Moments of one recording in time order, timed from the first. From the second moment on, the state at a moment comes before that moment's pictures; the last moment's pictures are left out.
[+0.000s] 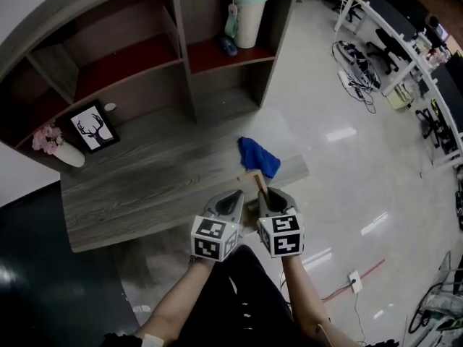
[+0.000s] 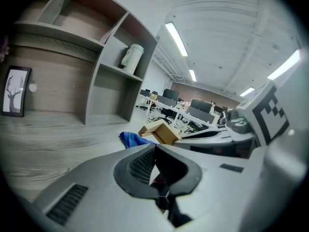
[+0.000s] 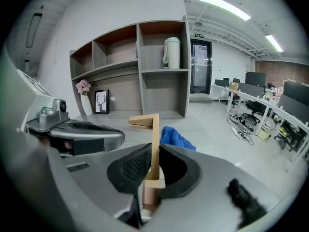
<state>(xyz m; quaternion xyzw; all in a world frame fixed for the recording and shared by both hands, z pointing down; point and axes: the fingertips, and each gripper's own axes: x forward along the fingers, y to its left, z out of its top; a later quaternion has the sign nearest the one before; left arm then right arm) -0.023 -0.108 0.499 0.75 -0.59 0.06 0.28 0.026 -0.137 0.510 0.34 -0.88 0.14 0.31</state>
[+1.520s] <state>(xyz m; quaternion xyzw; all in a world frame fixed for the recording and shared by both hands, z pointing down) 0.032 -0.077 0.579 0.75 -0.56 0.10 0.33 0.102 -0.091 0.604 0.38 -0.83 0.21 0.35</state>
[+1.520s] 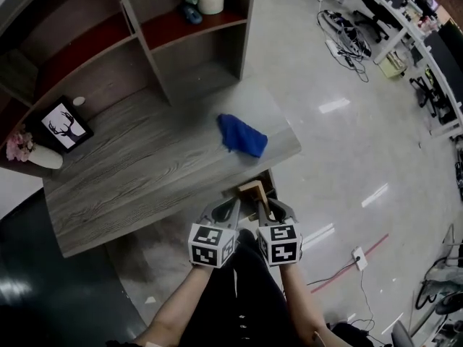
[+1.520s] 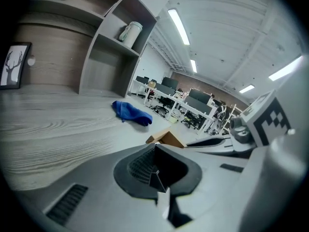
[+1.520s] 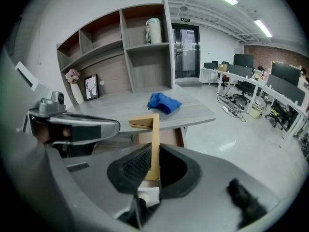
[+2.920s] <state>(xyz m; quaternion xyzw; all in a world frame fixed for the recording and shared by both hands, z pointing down) 0.007 -0.055 0.670 0.74 -0.56 0.11 0.34 0.072 -0.097 0.690 0.44 -0.81 0.14 0.36</state>
